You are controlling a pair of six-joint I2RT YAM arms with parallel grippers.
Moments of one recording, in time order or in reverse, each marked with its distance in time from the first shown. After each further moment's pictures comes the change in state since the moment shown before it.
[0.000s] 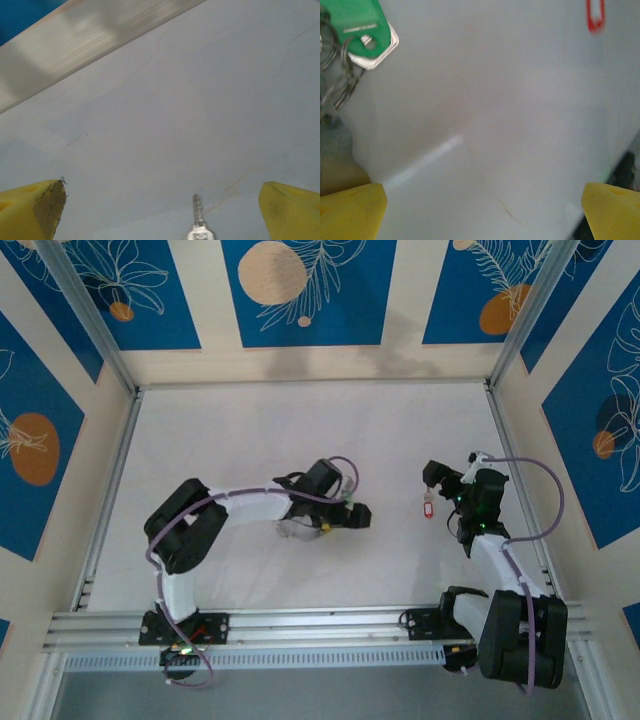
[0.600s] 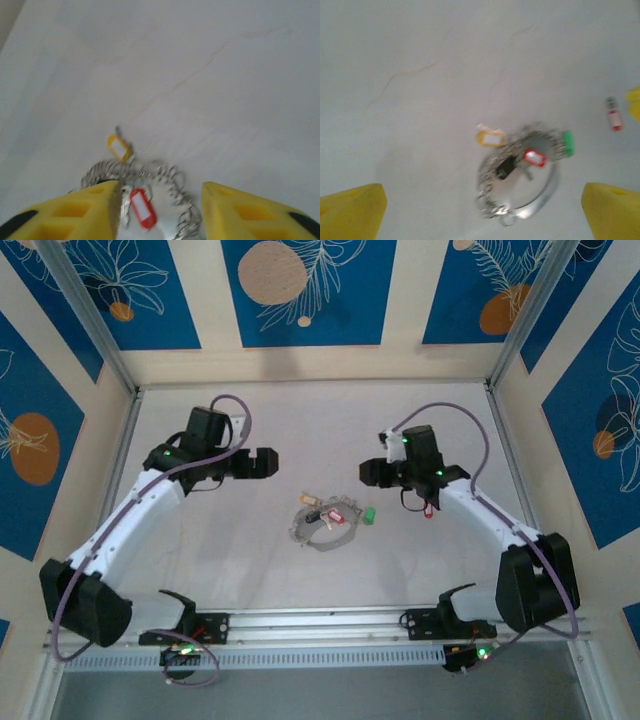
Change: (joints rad) left arm 0.487 -0.578 0.005 -0.516 -0.220 0.319; right arm 0.507 0.316 0.504 -0.563 -0.125 -0.121
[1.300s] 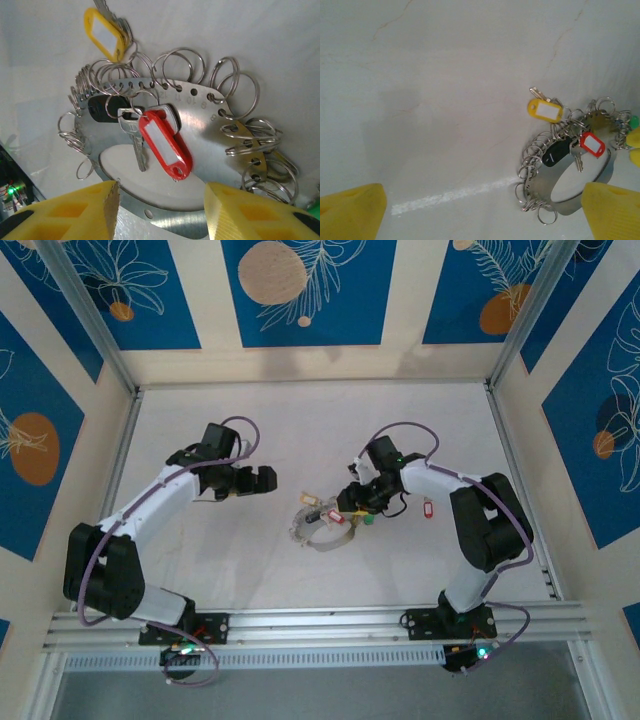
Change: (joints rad) left arm 0.050 0.125 -0.139 0.080 0.051 -0.054; right arm 0.086 0.367 0.115 -0.224 -0.200 0.053
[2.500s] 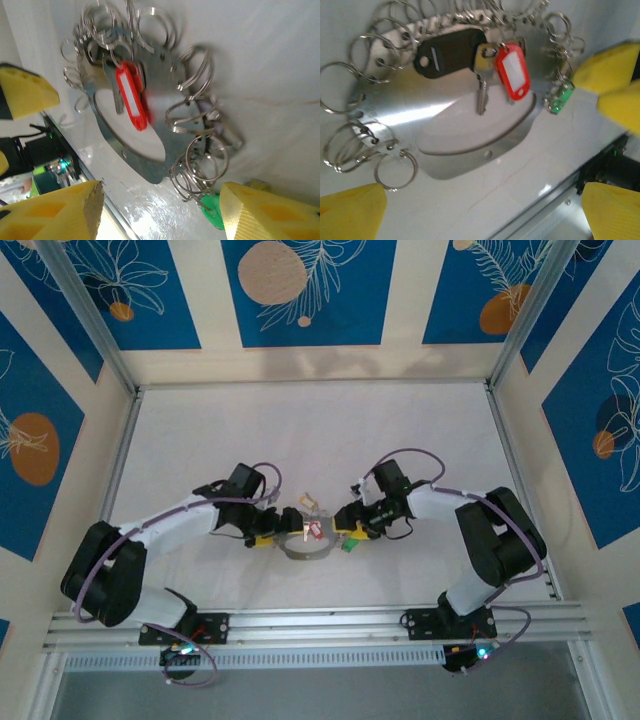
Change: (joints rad) left arm -0.205 -0.024 -0.291 0.195 0.277 -0.279; right arm 0.048 -0.101 -0.275 0.250 -0.205 0.195
